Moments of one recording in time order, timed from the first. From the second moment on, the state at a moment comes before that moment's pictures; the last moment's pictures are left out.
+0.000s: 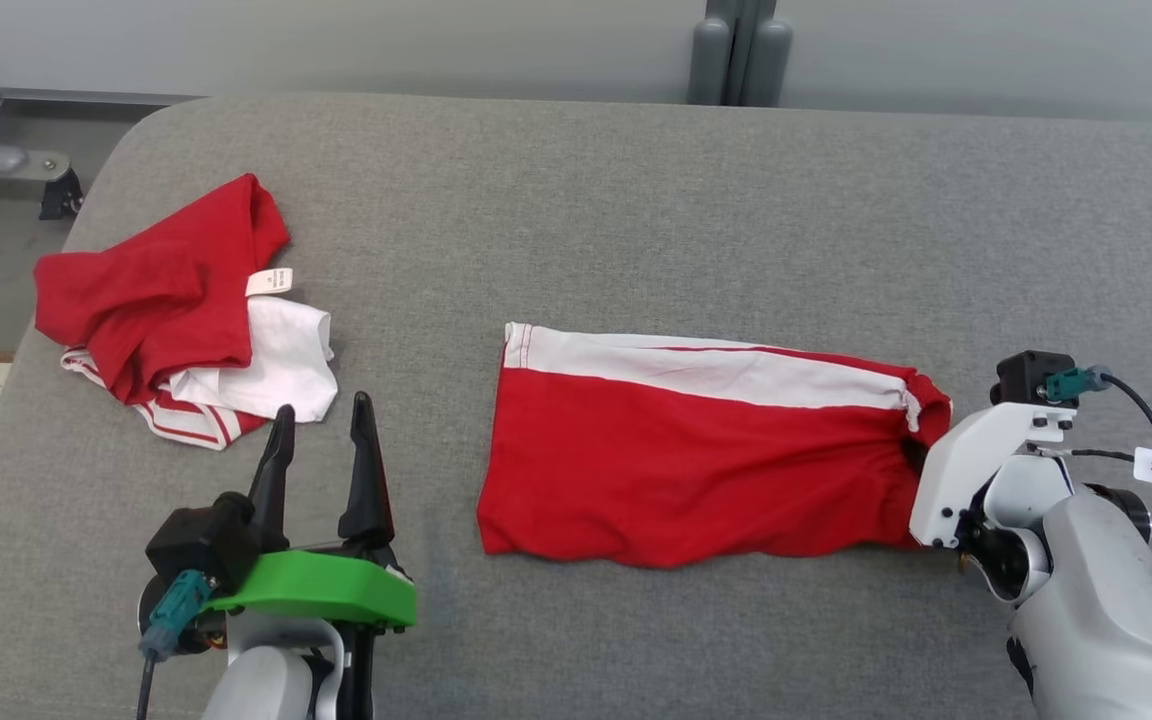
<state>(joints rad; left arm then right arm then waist) -0.15 0.08 -0.24 0.21 -0.48 0.07 -0.26 -0.43 -0.11 -0.07 0.66 0.28 0.13 0.43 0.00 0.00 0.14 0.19</state>
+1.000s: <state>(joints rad) -0.16 0.08 -0.29 0.17 -0.48 0.08 -0.25 -0.34 -0.10 0.01 0.19 0.75 0.13 0.67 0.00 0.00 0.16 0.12</state>
